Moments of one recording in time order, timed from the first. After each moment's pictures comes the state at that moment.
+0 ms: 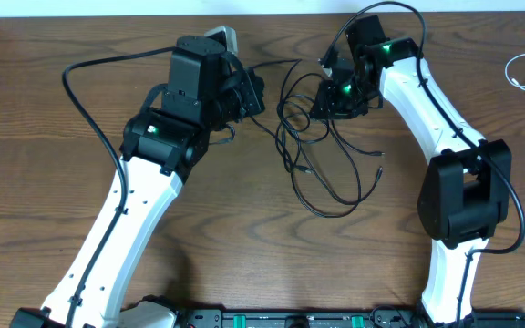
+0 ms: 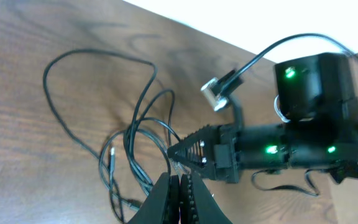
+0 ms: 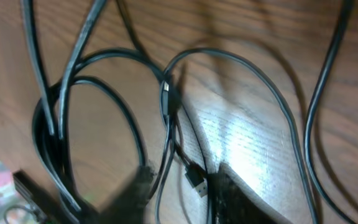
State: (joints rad) left arm -0.37 1.43 1.42 -0.63 0.21 -0.63; right arm 0.28 2.13 1.84 -1.05 -0.53 0.14
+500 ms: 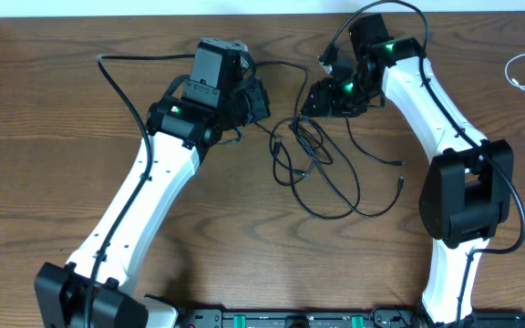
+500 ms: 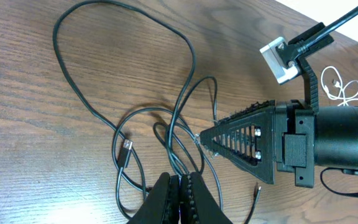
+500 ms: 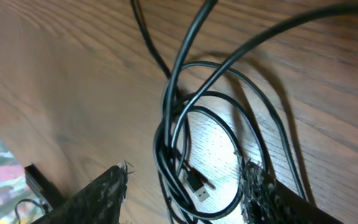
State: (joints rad) left arm -0.37 1.56 1.42 -0.68 0.21 -0.60; right arm 0.27 2.13 1.84 -1.03 -0.57 0.13
